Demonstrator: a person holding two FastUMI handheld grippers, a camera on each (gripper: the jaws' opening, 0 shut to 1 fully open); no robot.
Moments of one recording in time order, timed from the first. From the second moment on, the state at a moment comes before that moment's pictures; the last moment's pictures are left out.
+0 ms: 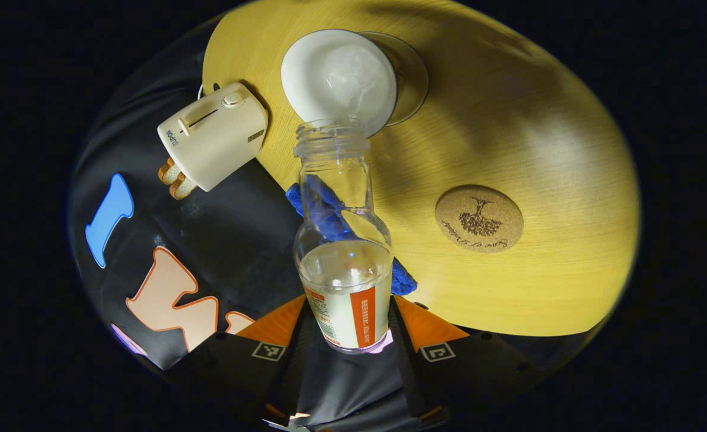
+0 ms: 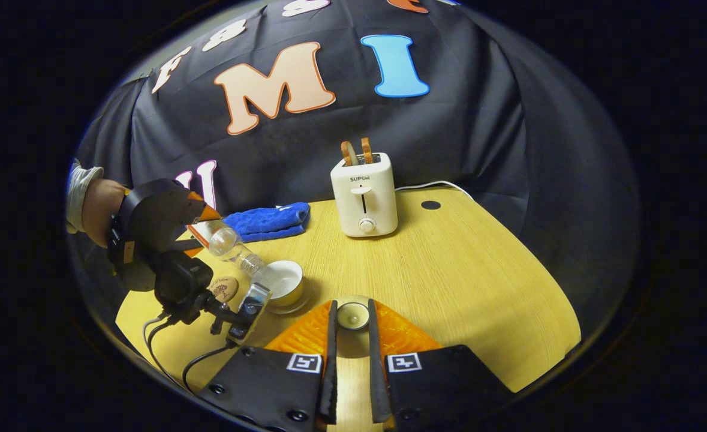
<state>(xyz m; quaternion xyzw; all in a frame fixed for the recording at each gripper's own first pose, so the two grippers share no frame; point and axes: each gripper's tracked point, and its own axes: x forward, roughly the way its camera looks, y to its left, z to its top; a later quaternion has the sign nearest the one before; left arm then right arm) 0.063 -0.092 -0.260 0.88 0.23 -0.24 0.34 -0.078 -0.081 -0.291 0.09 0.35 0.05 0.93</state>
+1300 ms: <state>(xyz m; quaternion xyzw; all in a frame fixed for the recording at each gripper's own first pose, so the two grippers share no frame) 0.033 -0.095 -0.325 0.57 0.31 -0.28 0.71 -0.061 -0.053 -0.273 0.05 0.36 0.07 0.93</state>
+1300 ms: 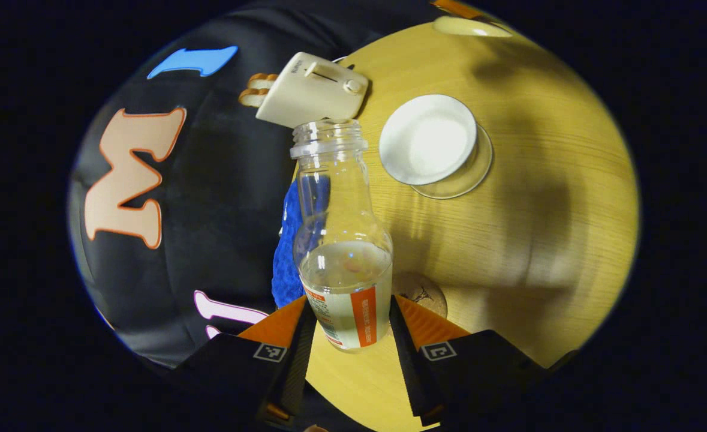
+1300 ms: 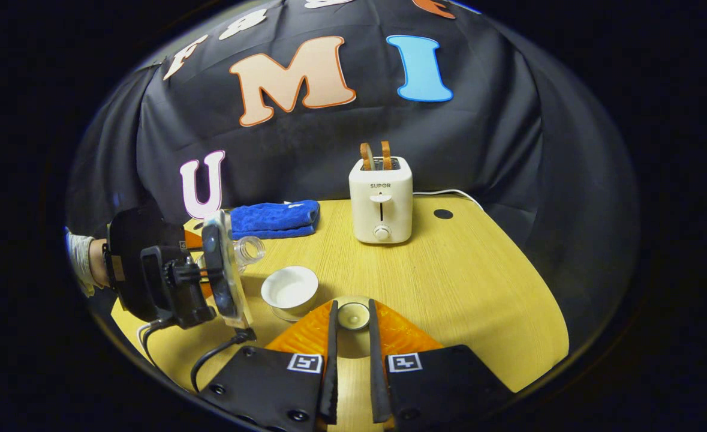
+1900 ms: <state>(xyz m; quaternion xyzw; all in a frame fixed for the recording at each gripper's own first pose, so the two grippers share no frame) 0.014 -0.096 -0.317 0.29 0.30 -0.23 0.88 -0.063 -0.012 -0.252 0.01 0.36 0.09 0.93</state>
